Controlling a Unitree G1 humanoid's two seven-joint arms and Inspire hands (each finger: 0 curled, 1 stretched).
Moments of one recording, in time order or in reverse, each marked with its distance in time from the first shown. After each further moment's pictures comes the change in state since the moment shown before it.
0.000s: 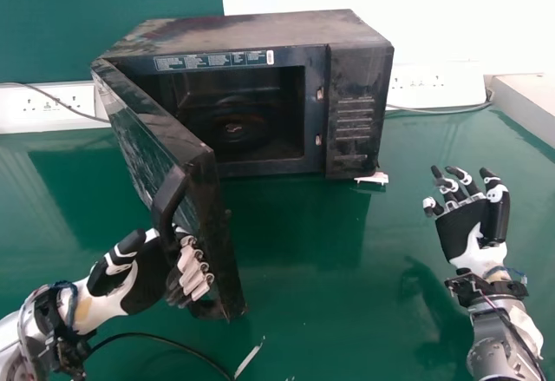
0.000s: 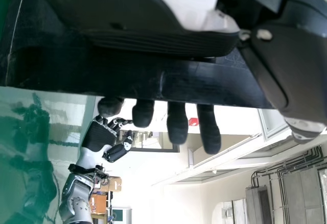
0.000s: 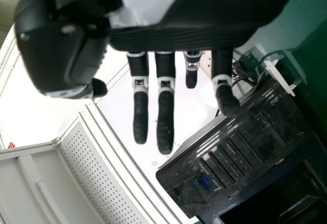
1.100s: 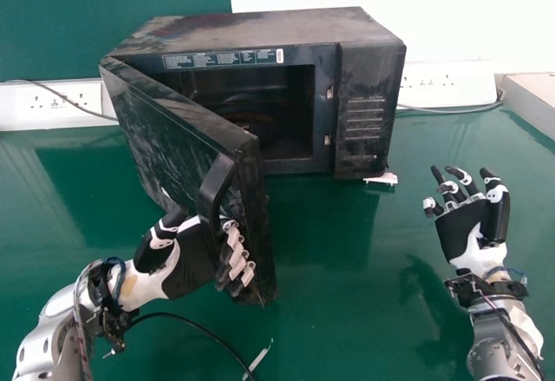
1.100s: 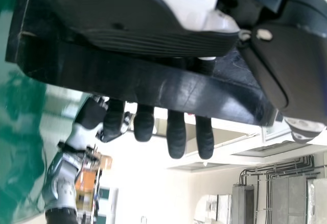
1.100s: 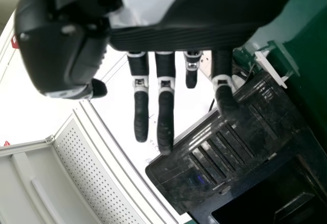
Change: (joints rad) left arm -0.111 -0.058 -0.126 0.131 -0.012 0.001 0.027; right arm 0.000 0.000 -0.001 0.002 0.000 0.000 0.003
